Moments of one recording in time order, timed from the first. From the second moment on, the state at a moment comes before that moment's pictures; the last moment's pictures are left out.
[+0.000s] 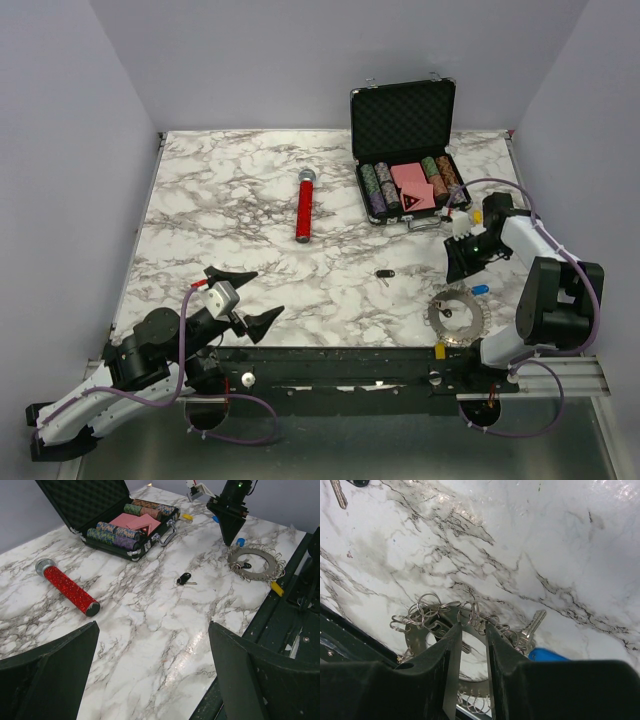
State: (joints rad) left arm -1.10 0.02 0.48 -0.45 -0.20 0.02; right arm -0.14 1.53 0.95 -0.91 -0.44 -0.63
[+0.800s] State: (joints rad) left arm -1.09 0.02 0.48 -0.45 -0.20 0.02; right arm -0.12 1.54 0.93 -0.89 -0.40 -0.62
